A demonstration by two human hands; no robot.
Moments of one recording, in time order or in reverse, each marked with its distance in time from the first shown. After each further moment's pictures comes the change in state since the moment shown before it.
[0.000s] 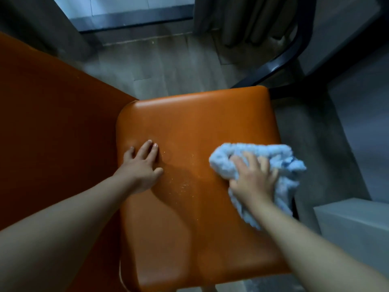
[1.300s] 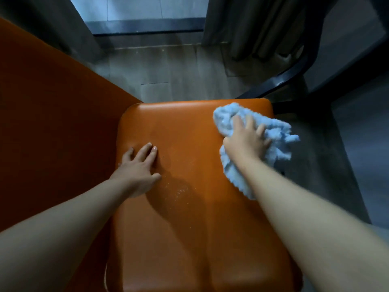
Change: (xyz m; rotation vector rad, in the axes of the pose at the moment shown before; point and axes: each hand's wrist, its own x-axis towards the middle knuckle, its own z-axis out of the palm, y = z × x) left_hand 0.009 -0.004 0.016 -0.055 0.091 -0.018; right_hand 0.102 -0.028 -0.019 0.031 0.031 0.151
